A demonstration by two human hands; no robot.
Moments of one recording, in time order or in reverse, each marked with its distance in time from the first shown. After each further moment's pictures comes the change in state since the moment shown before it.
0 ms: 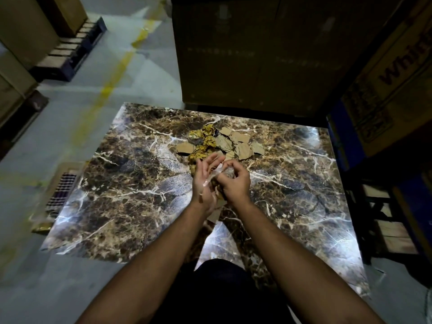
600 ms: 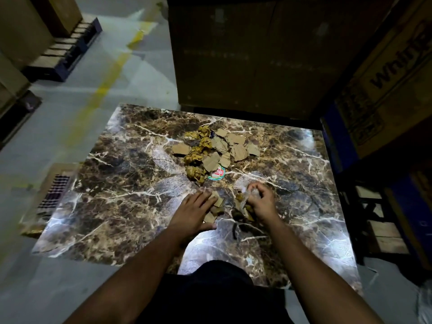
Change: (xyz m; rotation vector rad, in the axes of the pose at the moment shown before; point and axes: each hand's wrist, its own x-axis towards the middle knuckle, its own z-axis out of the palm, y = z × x) left_hand 0.015 -0.072 -0.118 1.965 -0.529 0.489; right_hand 0.001 0.056 -0.094 -0.121 -0.054 0.147
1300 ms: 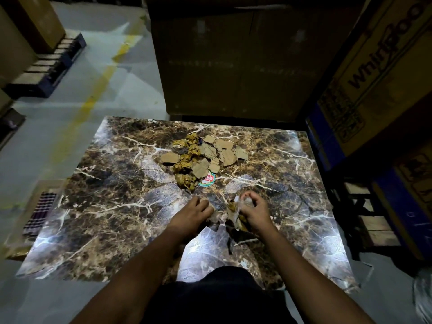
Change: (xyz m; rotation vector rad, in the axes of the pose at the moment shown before) left_hand 0.020 0.014 -0.015 0.164 0.101 0.243; right_hand -0.018 0.006 -0.007 0.021 0.029 0.055
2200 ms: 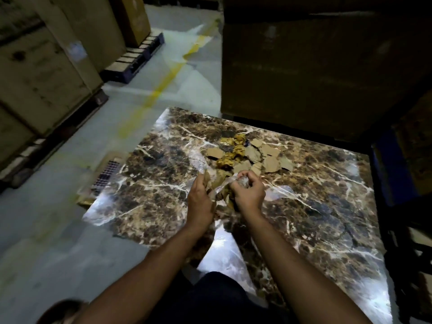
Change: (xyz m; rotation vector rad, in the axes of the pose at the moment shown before) left_hand -0.033 0.031 -0.094 -0.753 0.734 -0.964; right_hand -0.019 -0.082 0.106 -0.056 0.048 -0.208
